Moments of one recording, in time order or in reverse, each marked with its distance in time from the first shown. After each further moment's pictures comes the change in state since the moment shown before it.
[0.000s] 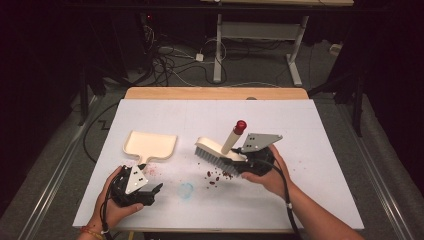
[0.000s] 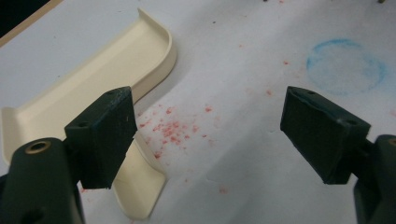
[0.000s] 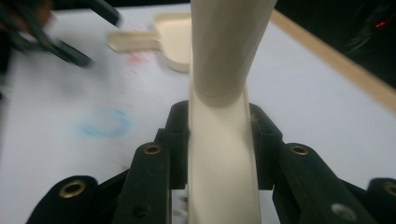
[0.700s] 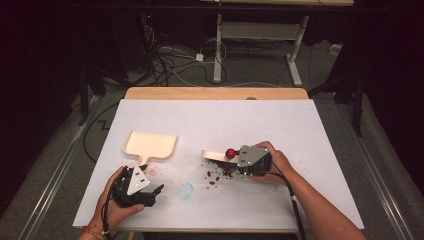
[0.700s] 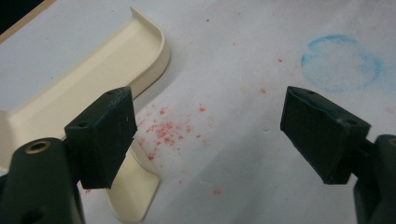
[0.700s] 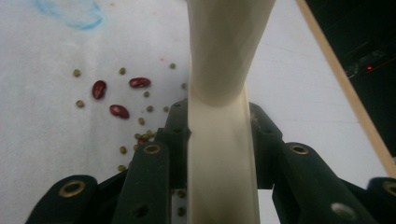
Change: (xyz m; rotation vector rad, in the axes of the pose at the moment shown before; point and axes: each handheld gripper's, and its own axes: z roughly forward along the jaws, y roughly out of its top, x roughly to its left) left arm -0.003 0.000 0.002 0.008 -0.008 0.018; right arm -0.023 -0.035 0.024 0.133 -0.062 -0.461
